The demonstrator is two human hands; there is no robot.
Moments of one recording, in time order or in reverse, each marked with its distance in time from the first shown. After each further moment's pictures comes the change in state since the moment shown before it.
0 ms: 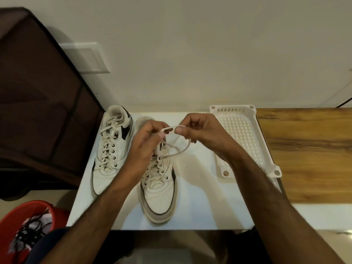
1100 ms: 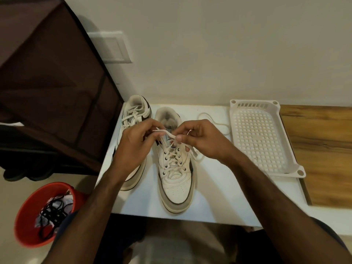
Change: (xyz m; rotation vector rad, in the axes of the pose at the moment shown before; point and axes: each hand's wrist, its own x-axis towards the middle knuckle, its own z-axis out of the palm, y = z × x) left_hand -0.021 0.001 -0.064 0.630 0.058 0.181; right_hand 0.006 0.011 0.054 -0.212 -0.112 0.019
